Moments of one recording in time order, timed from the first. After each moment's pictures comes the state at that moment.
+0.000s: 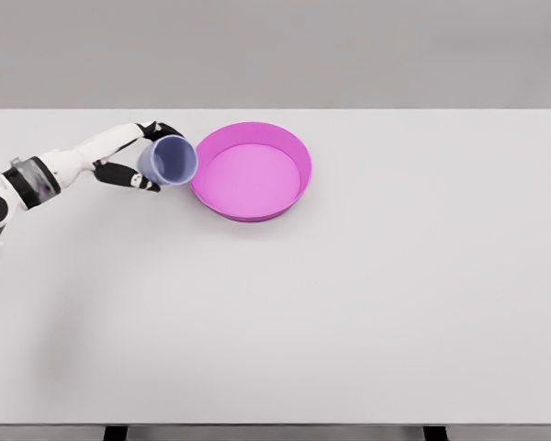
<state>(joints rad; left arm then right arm) -0.68 0.53 -0.53 -0.91 -0.06 -0.61 -0.45 0.03 0.00 -0.05 0.00 0.10 -0.09 0.05</state>
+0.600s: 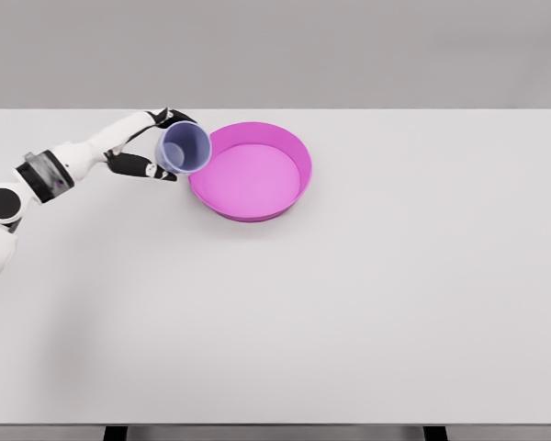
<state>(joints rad) -0.70 0.50 -0.54 -0.91 0.04 -0.61 -0.45 0.03 0.00 -0.05 0.00 0.10 -0.09 0.05</state>
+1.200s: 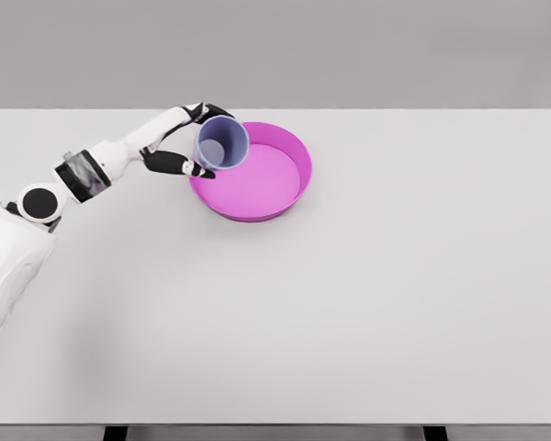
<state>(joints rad) -0.69 0.40 -0.55 -0.95 0.09 -0.61 -0.45 0.03 0.00 -0.05 0.00 0.10 -0.09 0.05</state>
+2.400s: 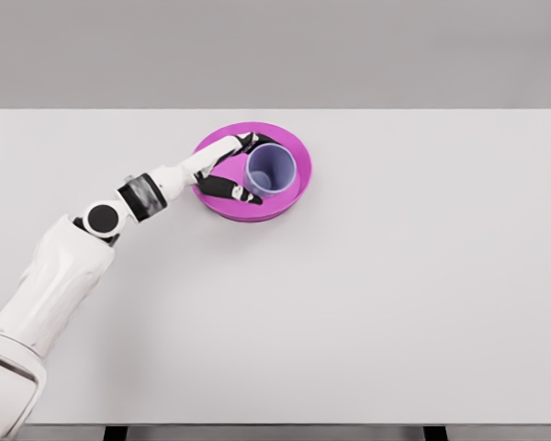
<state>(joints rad) -0.71 0.23 -0.60 -0.78 0.10 -0.61 -0.45 0.03 0.00 -0.05 0.00 0.10 -0.09 0.05</state>
